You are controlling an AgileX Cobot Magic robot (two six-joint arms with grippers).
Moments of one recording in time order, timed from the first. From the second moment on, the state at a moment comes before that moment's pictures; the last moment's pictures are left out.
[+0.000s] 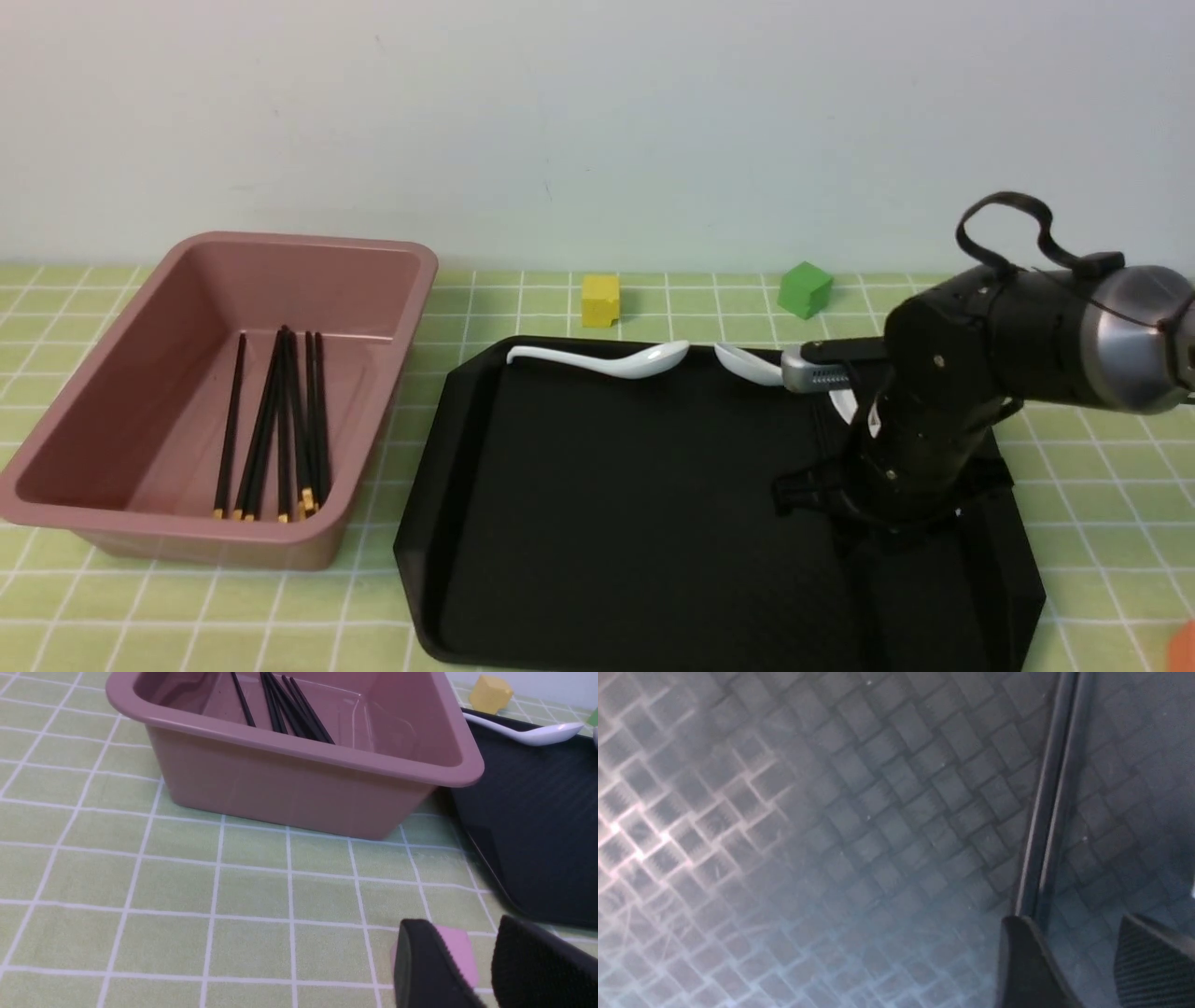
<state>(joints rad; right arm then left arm) 0.41 1.90 -1.20 -0.05 0.73 0.45 -0.12 -0.01 0.03 -0.05 0.38 -0.20</state>
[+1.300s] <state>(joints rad) 0.41 1.99 -1.62 0.44 1.10 0.02 -0.12 -0.01 0.03 -0.05 0.38 -0.20</state>
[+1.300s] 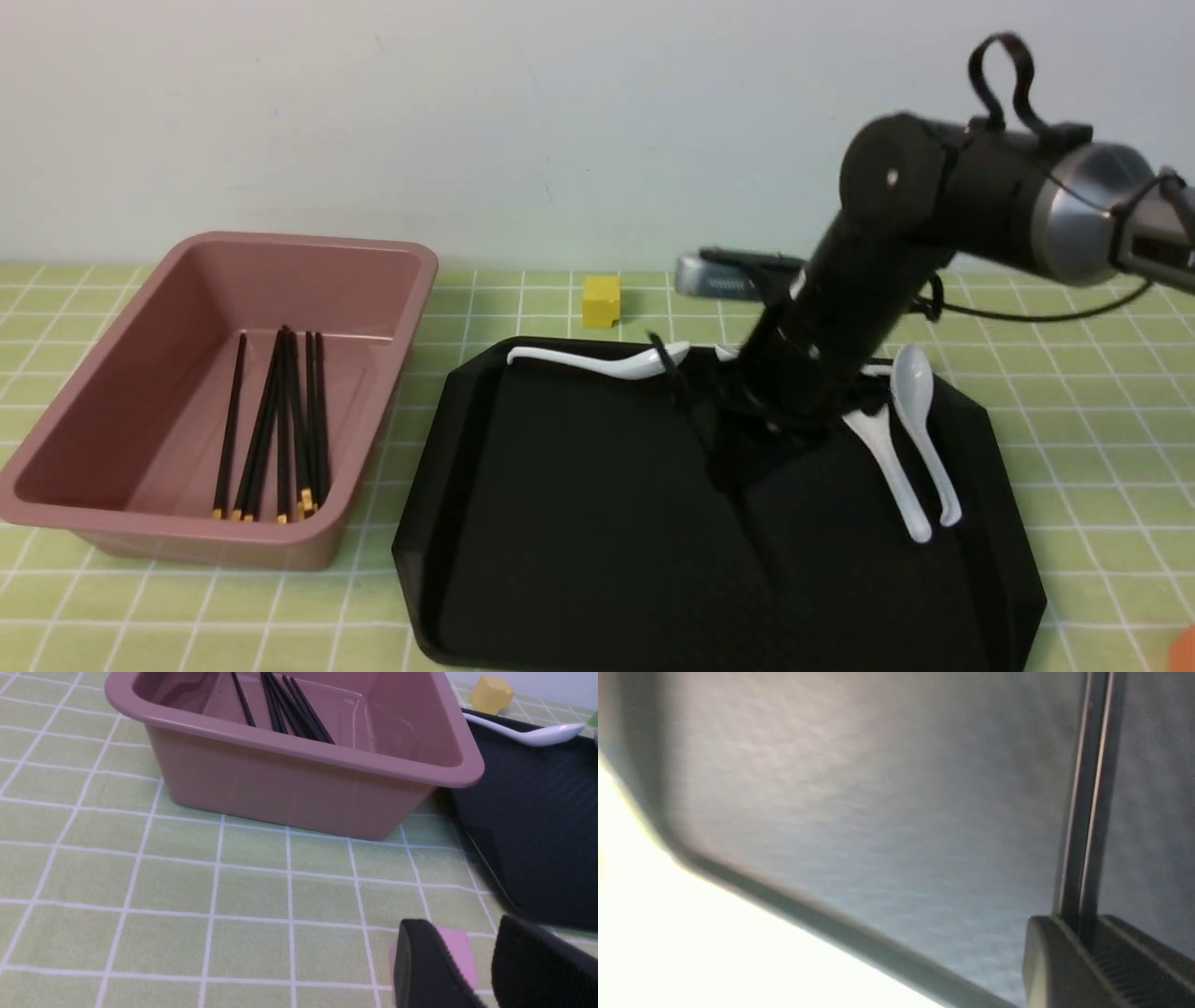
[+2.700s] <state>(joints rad) 0.59 2.17 -2.00 0.81 0.82 -0.61 -0.12 -0.01 0.03 -0.05 0.38 -0.20</state>
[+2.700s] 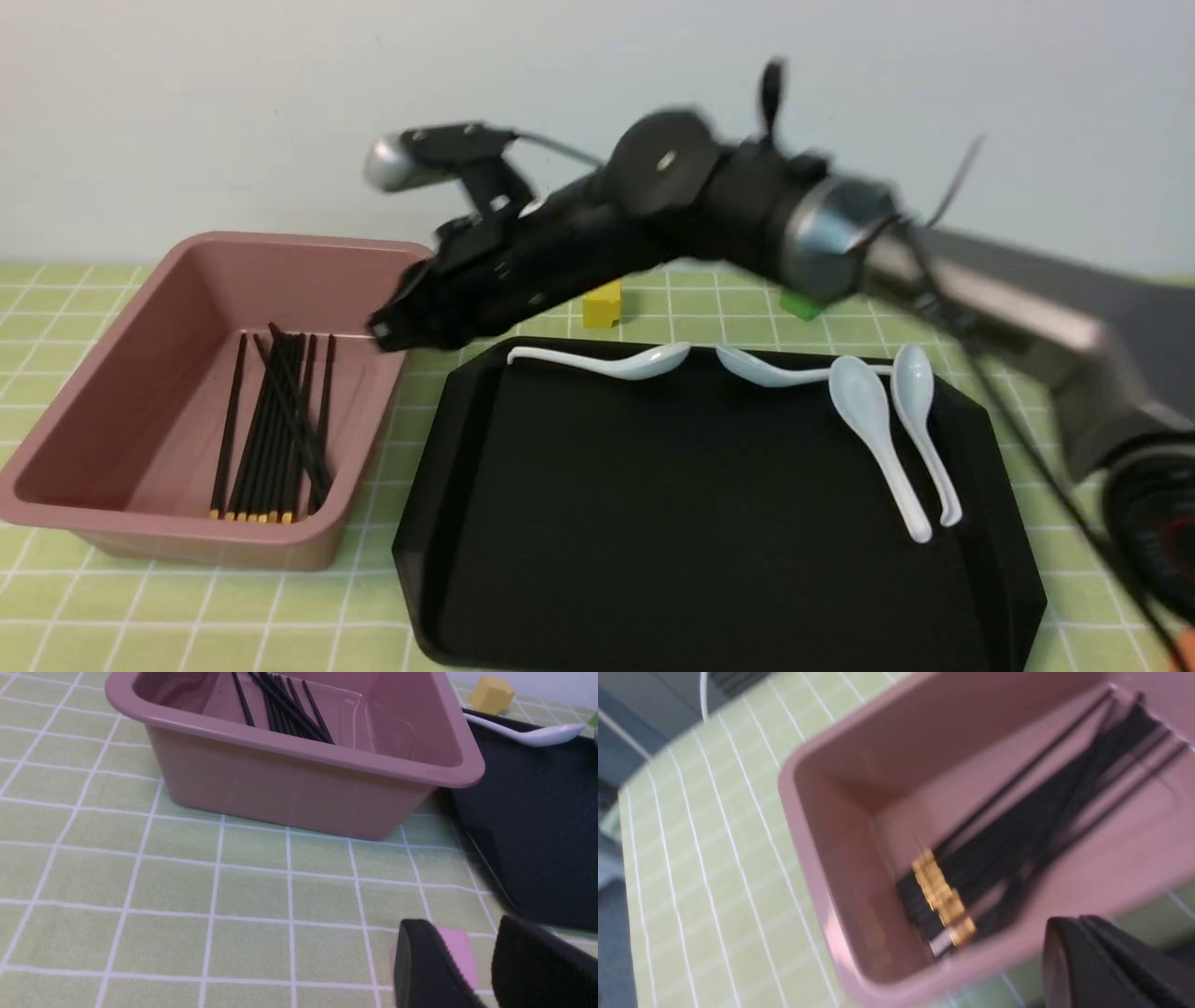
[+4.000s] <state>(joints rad) 0.45 0.19 -0.45 -0.09 0.49 0.18 -0.12 -0.01 0.03 -0.05 0.38 -0.20</state>
